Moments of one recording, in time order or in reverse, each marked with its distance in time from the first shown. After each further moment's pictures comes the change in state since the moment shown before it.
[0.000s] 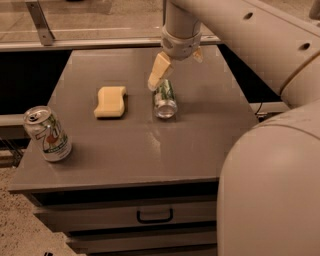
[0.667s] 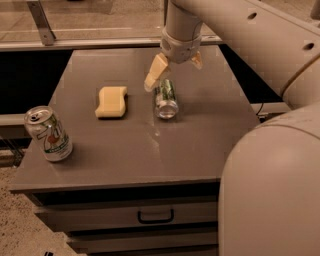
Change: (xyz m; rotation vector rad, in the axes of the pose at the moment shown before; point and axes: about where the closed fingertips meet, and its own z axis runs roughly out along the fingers) arm 0.006 0.008 0.002 -0.057 0.005 0.094
